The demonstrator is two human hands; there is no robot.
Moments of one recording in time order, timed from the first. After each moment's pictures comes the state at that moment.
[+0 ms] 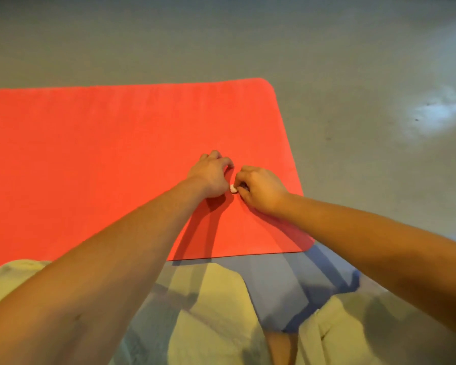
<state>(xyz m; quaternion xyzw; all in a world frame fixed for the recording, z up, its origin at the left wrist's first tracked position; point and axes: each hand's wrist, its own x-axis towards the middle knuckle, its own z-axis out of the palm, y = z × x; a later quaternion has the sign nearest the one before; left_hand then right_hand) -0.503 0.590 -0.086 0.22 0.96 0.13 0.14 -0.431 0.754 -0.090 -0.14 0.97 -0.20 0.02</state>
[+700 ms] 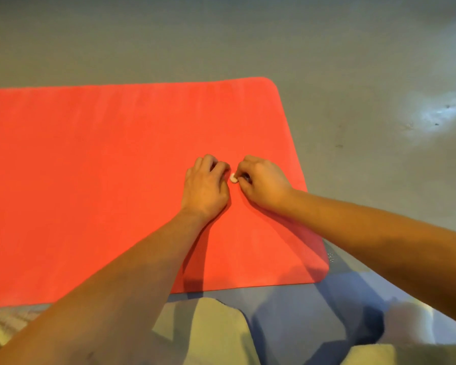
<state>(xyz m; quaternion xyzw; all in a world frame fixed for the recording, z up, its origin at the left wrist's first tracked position) -0.513 0.589 -0.146 0.21 0.94 0.23 -0.11 -0.487 0.768 -0.104 -0.12 0.97 -0.22 -0.05</state>
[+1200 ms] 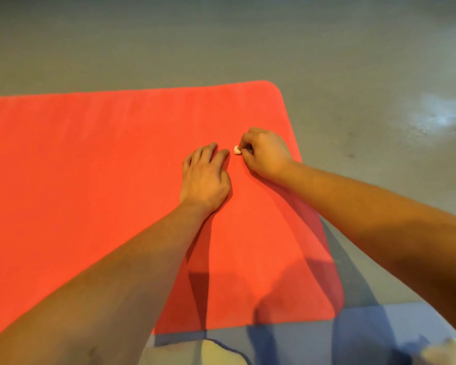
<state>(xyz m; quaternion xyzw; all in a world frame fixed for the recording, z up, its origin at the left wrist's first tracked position) -0.576 0.608 -0.150 0.19 0.96 0.17 -0.09 -0.587 0.794 -0.106 -0.08 0.98 -0.19 -0.08</state>
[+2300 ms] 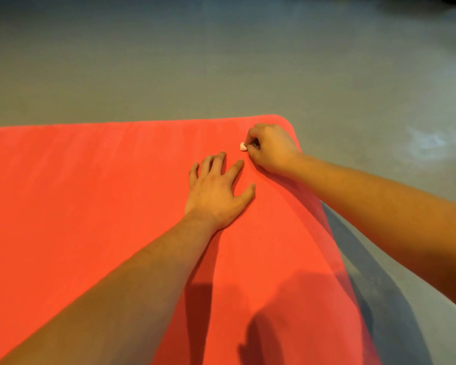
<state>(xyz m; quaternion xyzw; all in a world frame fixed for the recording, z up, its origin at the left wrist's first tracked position) -0.672 0.643 -0.153 0.20 0.97 0.12 -0.09 -0.734 0.835 -0.118 -0.09 0.97 -0.19 -0.11</state>
